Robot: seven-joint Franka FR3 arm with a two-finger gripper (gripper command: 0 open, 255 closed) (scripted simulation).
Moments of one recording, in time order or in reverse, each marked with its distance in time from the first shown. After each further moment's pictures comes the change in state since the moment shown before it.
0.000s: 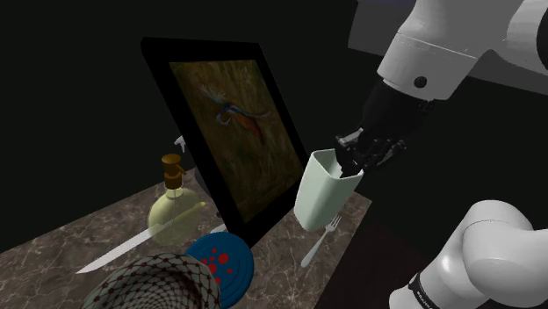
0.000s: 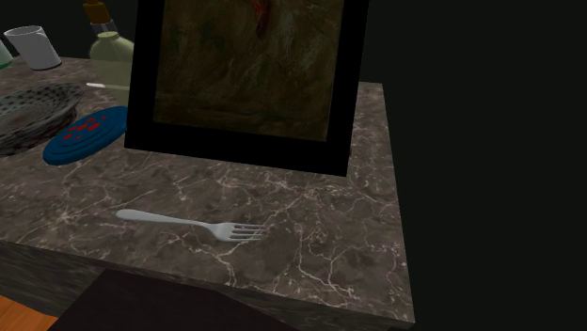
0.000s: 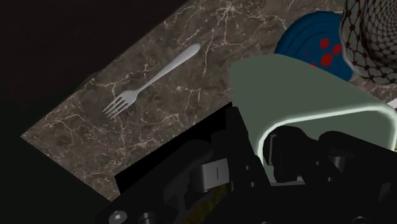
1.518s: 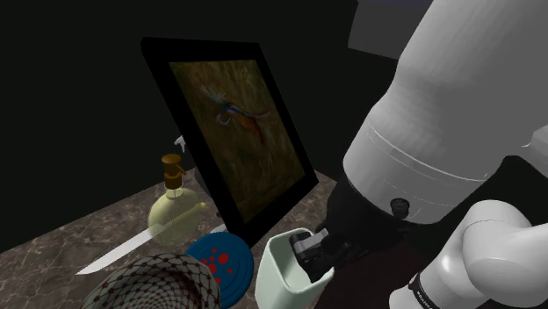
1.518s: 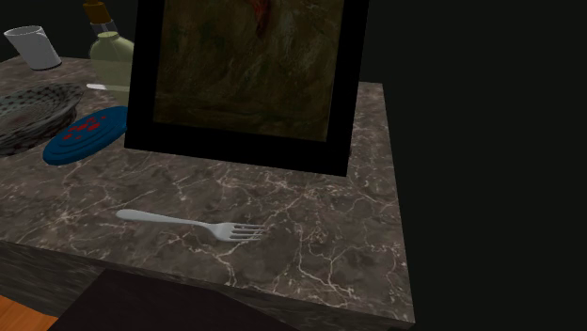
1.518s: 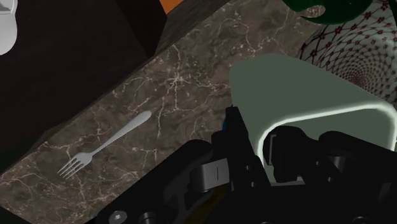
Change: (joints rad) arm 0.001 0.114 0.328 0.044 0.130 0.146 0.260
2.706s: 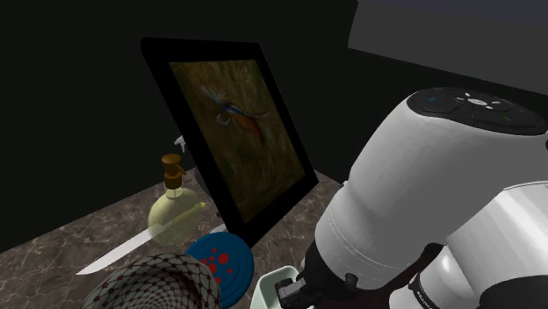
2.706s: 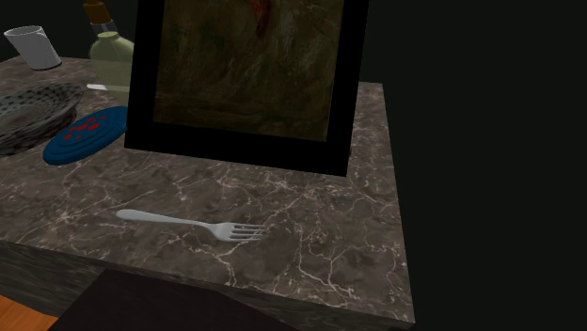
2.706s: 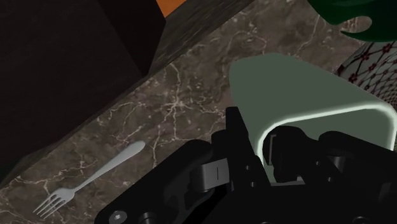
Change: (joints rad) arm 0.005 0.029 0.115 -0.197 0.069 0.235 -0.003
